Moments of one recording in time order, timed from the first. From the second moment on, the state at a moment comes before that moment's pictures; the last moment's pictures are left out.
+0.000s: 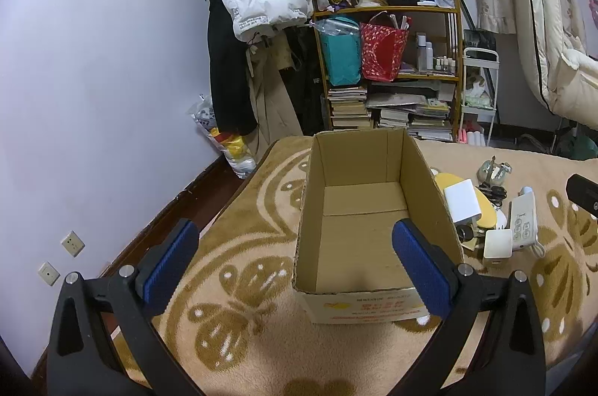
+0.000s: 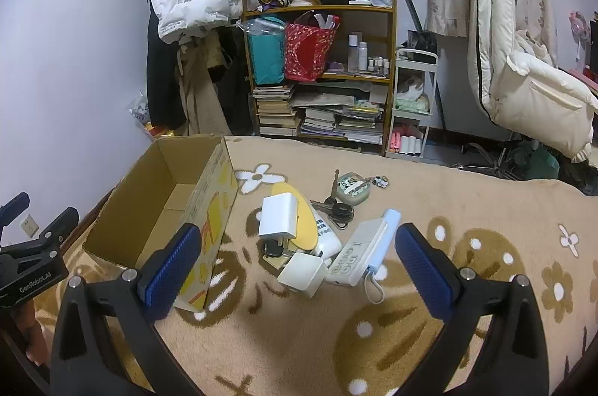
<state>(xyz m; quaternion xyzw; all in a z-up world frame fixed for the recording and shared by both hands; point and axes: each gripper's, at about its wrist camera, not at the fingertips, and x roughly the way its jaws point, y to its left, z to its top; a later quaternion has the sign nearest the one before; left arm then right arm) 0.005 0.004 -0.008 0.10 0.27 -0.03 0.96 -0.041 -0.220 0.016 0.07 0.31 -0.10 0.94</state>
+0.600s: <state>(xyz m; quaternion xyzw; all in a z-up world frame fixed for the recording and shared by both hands) 0.000 -0.001 -0.007 0.11 0.26 -0.03 0.96 -0.040 -0.219 0.014 0.06 0.31 -0.09 0.94</state>
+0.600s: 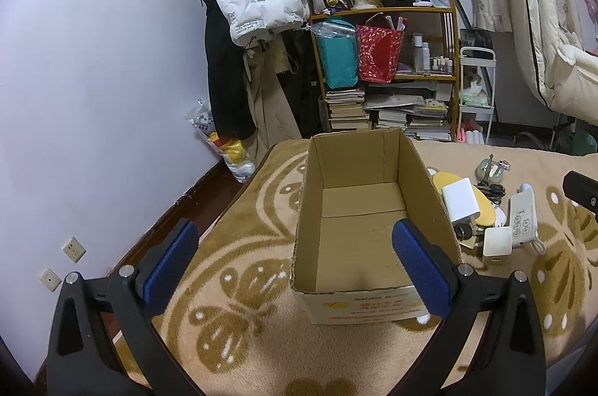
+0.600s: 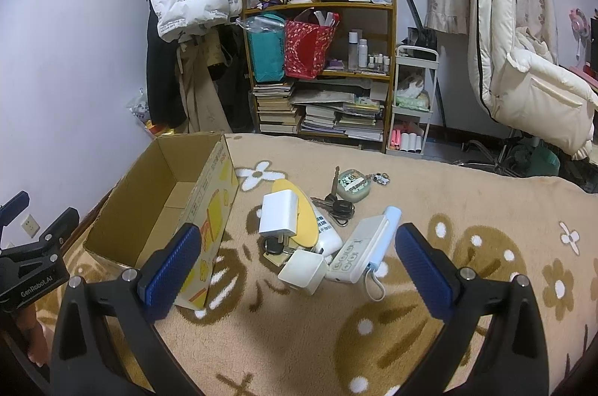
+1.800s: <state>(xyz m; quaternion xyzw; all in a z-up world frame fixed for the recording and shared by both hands) 0.002 0.000 -0.005 0.11 0.27 -0.03 0.96 -0.039 -0.221 0.012 0.06 0.32 -0.09 0.94</state>
